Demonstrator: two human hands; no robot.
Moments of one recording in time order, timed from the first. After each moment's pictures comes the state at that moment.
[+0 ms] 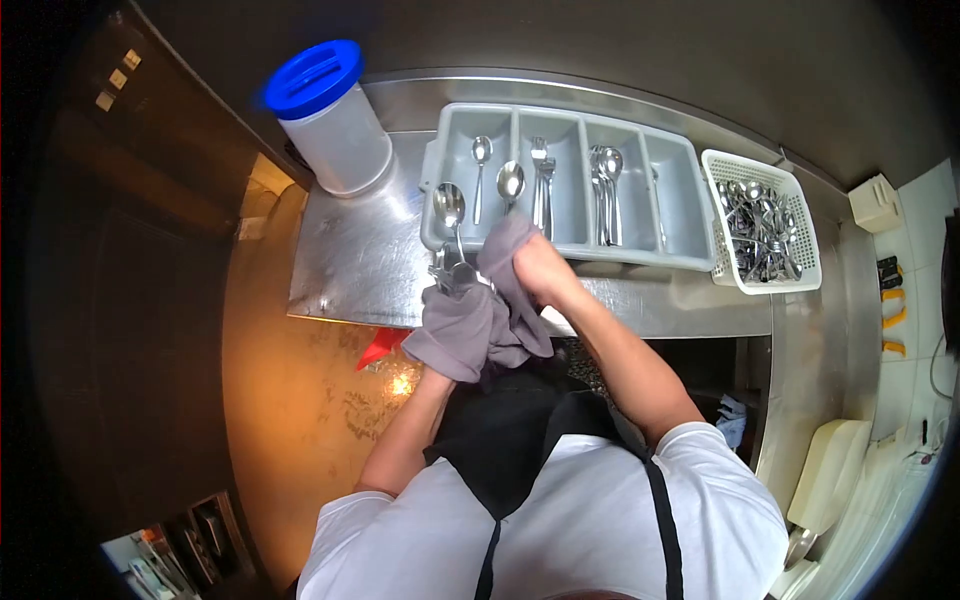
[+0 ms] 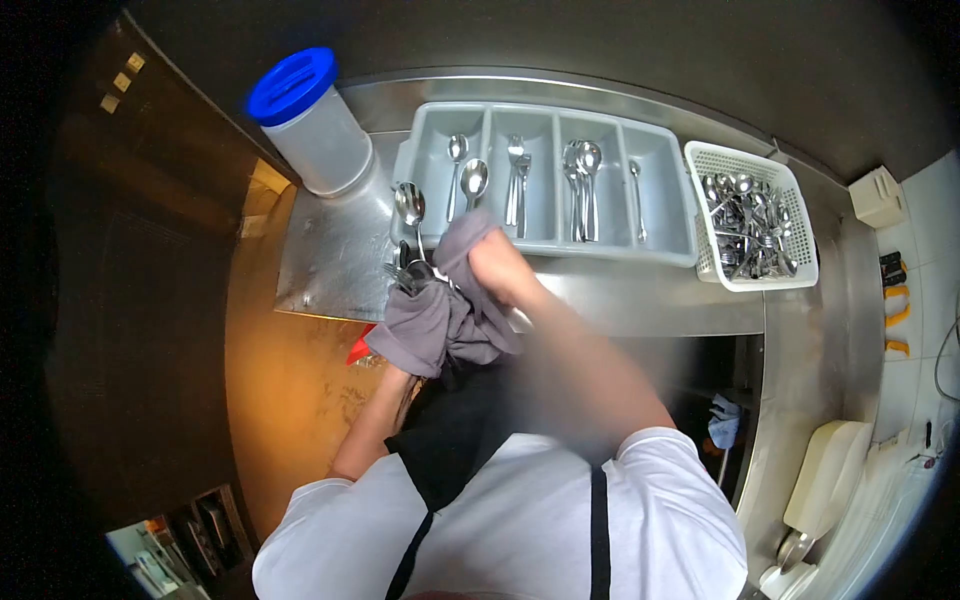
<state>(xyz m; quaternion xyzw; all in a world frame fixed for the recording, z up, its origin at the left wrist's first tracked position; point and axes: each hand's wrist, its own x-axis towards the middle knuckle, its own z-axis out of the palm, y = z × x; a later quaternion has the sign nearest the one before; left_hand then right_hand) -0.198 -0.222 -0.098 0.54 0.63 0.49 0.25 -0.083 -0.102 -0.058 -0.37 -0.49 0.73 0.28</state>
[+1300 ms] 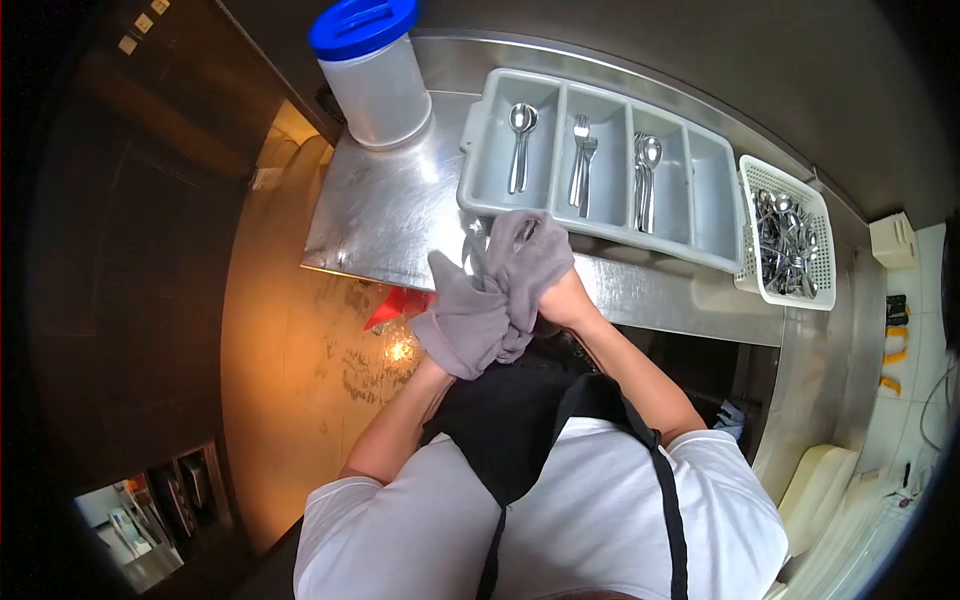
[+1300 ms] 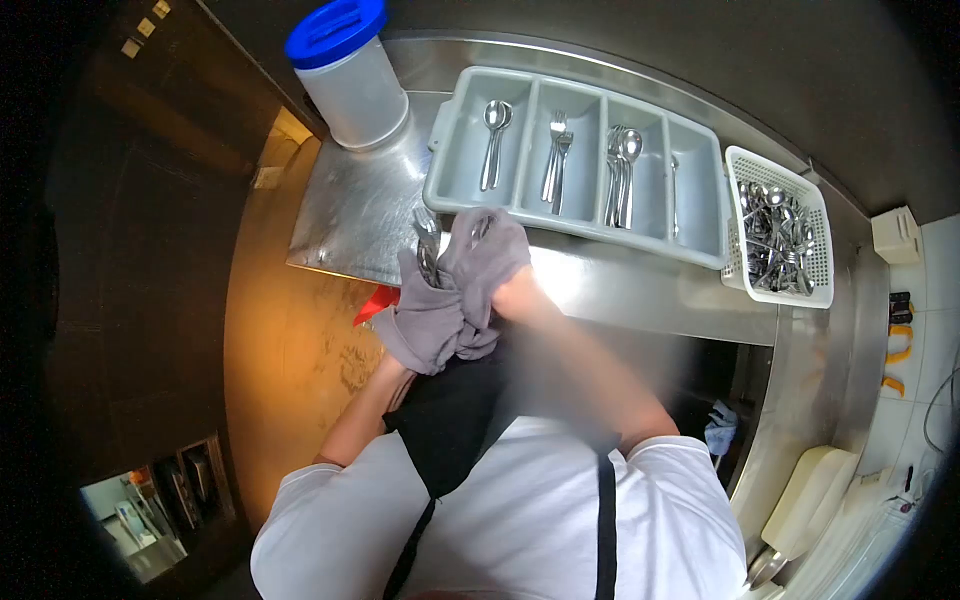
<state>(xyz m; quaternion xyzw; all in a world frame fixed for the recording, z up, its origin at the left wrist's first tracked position) -0.219 -0.270 -0.088 0.68 0.63 0.36 0.13 -0.094 -0.147 -0.073 -0.25 -0.76 0.40 0.45</state>
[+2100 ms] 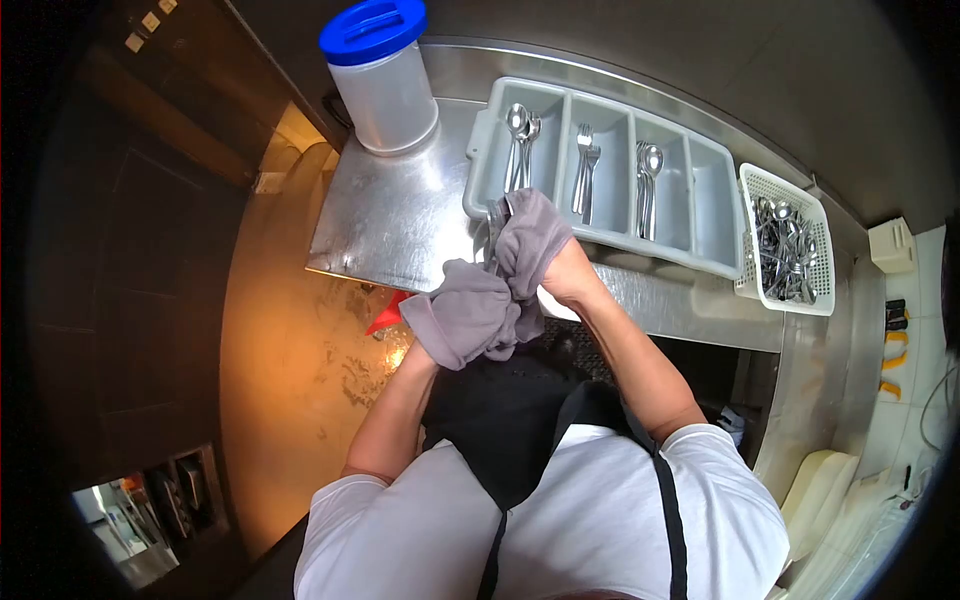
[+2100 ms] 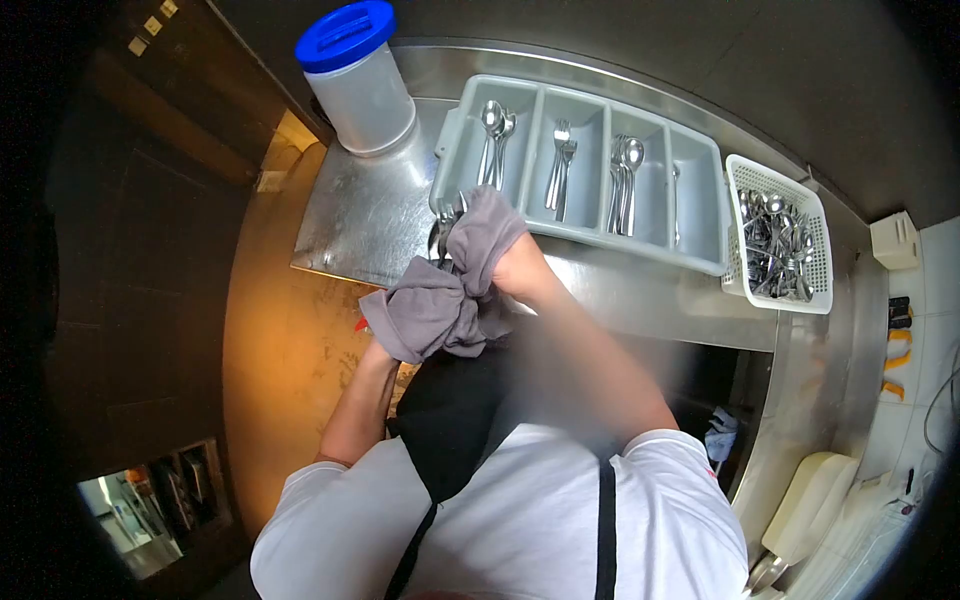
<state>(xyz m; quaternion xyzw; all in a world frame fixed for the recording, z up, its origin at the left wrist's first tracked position) -0.241 -0.255 -0.056 0.77 0.54 0.34 0.08 -0.103 -0.134 -0.052 -0.24 -0.59 0.71 0.32</state>
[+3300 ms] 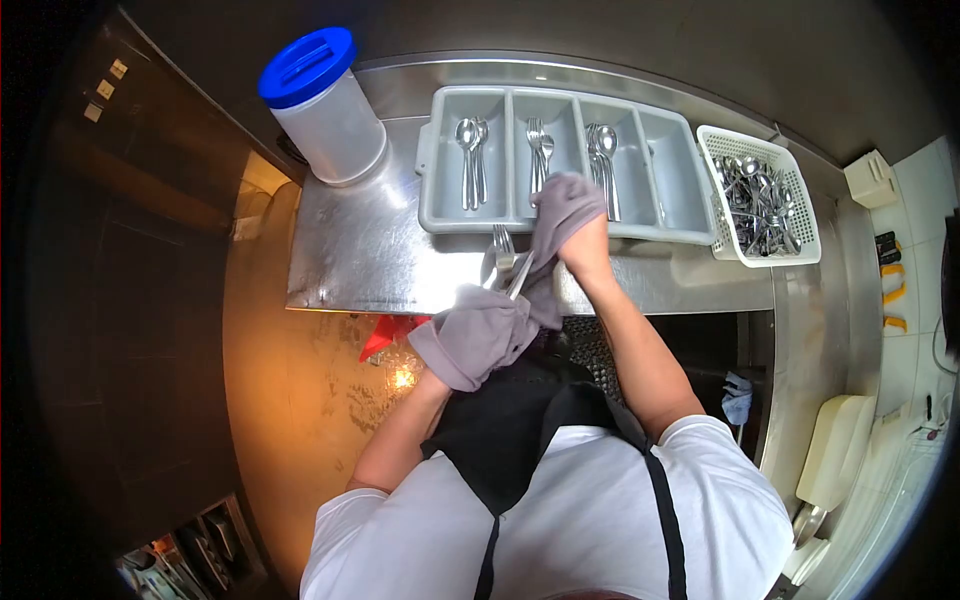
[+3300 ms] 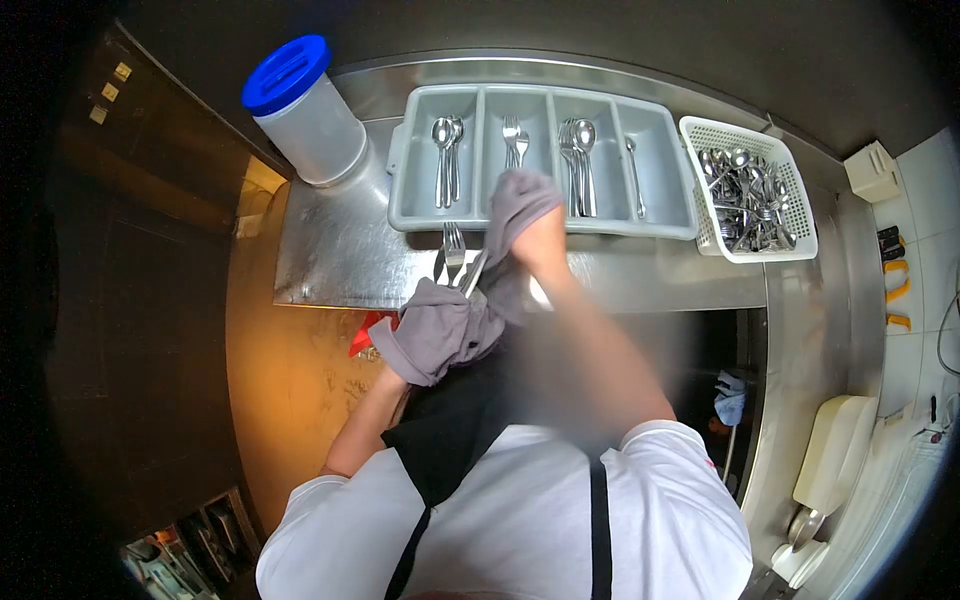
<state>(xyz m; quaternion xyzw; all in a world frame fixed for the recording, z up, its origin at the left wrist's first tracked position) -0.198 -0.244 -0.056 0.82 0.51 0.26 0.07 -0.055 -0.102 -0.064 -0.37 -0.61 0.50 0.49</state>
